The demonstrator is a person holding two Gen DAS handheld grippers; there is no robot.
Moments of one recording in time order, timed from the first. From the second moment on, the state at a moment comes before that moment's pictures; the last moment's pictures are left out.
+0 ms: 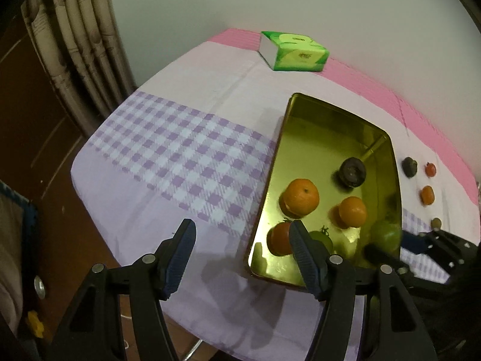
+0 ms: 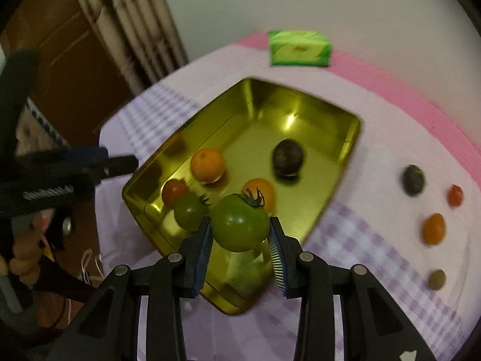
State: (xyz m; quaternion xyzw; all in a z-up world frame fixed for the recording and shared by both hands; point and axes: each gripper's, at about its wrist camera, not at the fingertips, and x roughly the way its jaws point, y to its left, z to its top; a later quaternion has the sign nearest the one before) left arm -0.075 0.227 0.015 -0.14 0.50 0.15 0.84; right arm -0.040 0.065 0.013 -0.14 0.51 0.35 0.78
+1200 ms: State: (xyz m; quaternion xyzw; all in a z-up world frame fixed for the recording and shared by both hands) left arm -0.068 0.210 0.011 -0.10 0.51 0.14 0.84; right arm -0.042 -0.016 0.035 -0.08 0.47 0.27 0.84
